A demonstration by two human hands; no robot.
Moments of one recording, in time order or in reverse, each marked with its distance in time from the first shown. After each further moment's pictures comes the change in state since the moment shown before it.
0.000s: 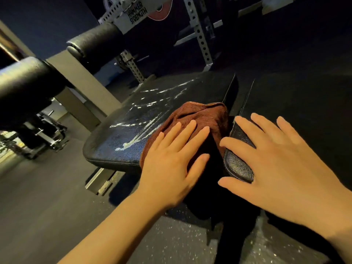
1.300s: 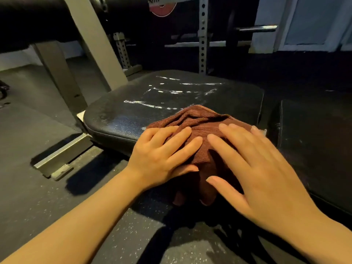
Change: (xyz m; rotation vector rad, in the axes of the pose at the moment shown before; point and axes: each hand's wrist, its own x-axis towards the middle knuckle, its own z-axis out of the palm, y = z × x) left_hand -0.024 -0.123 0.059 0.217 0.809 0.390; right_hand 0.024 -0.092 0.002 -0.020 0.111 -0.252
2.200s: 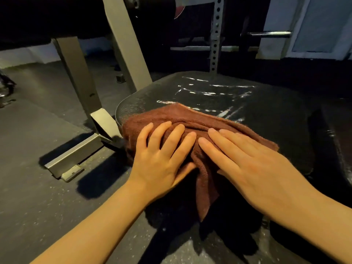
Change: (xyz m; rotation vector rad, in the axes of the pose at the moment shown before) left_hand -0.069 -0.043 -0.014 0.075 -0.139 -0.252; right_hand 0.061 -0.042 0.053 -0.230 -0.015 -0.278
